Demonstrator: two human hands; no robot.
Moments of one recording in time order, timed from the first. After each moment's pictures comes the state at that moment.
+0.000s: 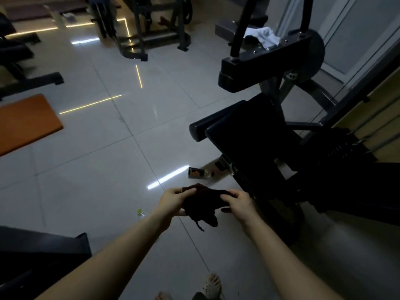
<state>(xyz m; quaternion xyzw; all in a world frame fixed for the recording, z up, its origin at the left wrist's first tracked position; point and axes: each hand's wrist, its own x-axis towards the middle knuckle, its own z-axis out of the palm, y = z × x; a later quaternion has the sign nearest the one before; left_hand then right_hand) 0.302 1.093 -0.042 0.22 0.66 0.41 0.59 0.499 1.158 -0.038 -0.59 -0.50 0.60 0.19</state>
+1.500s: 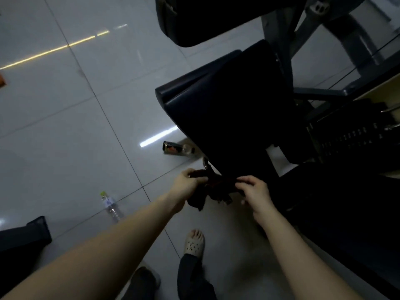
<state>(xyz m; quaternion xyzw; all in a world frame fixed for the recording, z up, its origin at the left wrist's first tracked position) 0.434 1.353 -0.195 0.16 0.71 0.32 0.61 0.631 1.411 -0.193 -0.70 -0.42 0.55 0.14</state>
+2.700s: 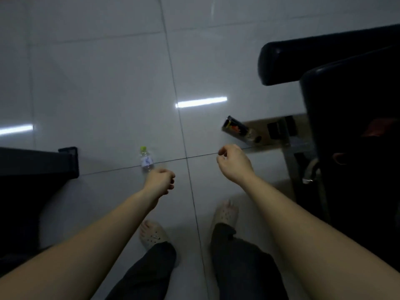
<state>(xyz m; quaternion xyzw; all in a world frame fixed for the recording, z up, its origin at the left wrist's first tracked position) 0.195 1.180 -0.413 -0.09 0.79 0.31 0.52 0.319 1.375 -0.402 -0.45 -0.80 0.35 -0.18</state>
